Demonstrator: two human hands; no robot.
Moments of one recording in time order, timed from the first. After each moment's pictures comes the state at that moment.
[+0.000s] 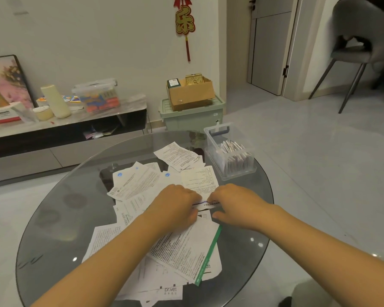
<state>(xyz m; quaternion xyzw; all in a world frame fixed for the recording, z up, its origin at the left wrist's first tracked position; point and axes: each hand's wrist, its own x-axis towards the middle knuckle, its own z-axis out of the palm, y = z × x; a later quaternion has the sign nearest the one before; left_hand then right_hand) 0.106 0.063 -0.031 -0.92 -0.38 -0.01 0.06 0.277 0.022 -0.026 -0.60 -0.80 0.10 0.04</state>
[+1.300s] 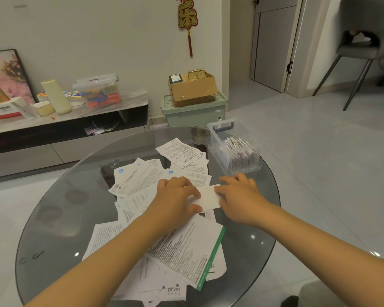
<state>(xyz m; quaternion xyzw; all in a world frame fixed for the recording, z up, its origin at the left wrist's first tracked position) 0.099 0.059 -0.037 -0.86 -0.49 -0.09 -0.08 0.273 0.027 -0.034 -0.66 -0.75 0.09 0.05</state>
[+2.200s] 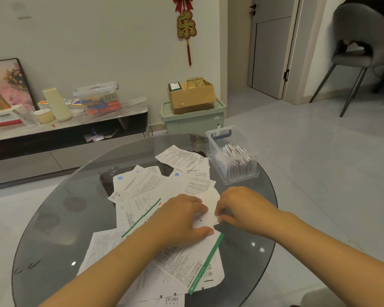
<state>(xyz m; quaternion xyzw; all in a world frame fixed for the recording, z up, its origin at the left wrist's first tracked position) 0.105 0.045 -0.026 -0.91 -0.41 -0.01 -0.07 0.288 0.019 -0.025 -0.56 -0.82 0.05 0.07</state>
